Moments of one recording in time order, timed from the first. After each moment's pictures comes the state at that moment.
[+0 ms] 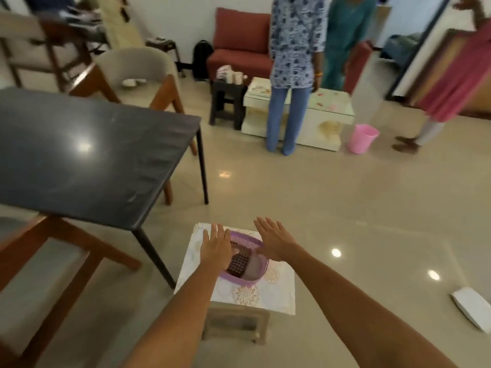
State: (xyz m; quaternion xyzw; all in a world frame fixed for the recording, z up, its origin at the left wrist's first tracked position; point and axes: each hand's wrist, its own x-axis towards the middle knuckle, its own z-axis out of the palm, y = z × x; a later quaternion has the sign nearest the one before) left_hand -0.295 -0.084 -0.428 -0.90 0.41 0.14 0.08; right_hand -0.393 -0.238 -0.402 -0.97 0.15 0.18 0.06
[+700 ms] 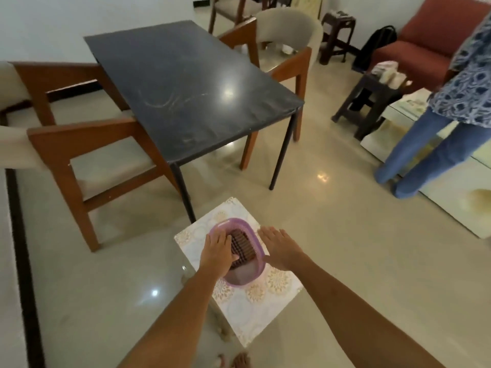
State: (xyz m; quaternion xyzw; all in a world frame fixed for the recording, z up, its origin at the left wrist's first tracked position) left_hand -0.352 -0.170 -0.513 -0.98 0.06 0.19 -0.03; right_hand -0.326 -0.364 -0.455 -0.93 -0.25 0.25 -0.03
